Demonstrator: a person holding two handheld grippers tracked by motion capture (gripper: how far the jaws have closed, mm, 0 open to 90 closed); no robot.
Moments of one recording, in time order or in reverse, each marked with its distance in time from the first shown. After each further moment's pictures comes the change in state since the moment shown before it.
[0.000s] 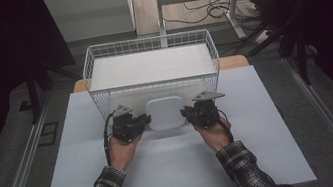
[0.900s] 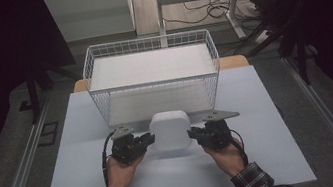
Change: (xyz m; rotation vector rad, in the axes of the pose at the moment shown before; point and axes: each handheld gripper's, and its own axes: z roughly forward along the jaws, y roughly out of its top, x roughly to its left) left arm -0.033 -0.039 -0.035 0.030 -0.088 0.025; right arm 0.025 -0.037 -0.055 0.053 0.094 0.036
